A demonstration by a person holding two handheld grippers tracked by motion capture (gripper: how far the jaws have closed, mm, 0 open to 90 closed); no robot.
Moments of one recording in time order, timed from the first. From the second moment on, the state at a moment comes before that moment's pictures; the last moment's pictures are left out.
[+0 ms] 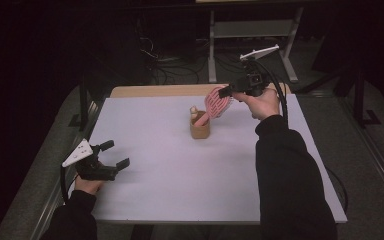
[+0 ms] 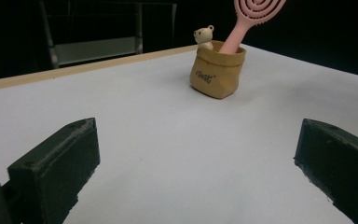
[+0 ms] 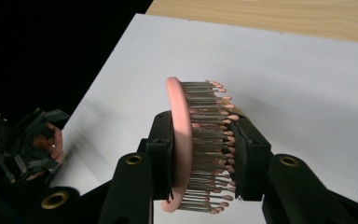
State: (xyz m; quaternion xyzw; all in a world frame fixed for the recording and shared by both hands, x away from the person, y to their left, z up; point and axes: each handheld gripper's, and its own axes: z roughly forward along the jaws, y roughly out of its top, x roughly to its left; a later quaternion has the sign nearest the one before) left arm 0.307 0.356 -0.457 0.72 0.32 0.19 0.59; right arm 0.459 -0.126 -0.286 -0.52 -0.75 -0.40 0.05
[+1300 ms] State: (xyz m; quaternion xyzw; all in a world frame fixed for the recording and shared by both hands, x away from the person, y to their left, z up) left arm 0.308 0.351 -0.460 0.73 0.31 0.17 0.58; right arm 0.444 -0.160 -0.296 -0.51 -0.74 -0.43 0.00
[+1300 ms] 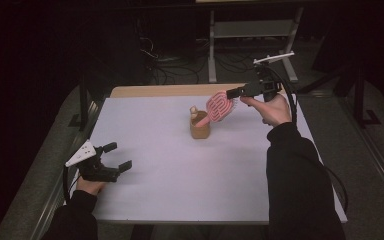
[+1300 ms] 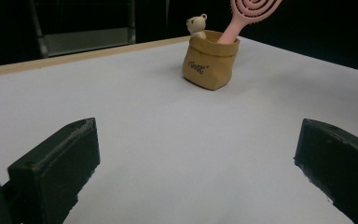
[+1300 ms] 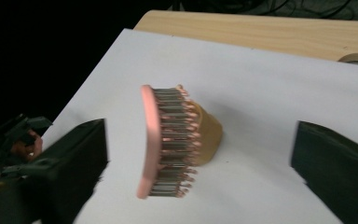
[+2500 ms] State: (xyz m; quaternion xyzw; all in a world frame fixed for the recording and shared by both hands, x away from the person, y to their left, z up) left arm 0.308 0.354 -0.461 0.73 0.33 0.16 0.58; right arm 0.408 -0.203 -0.324 -0.46 -0.76 -0.45 -0.04
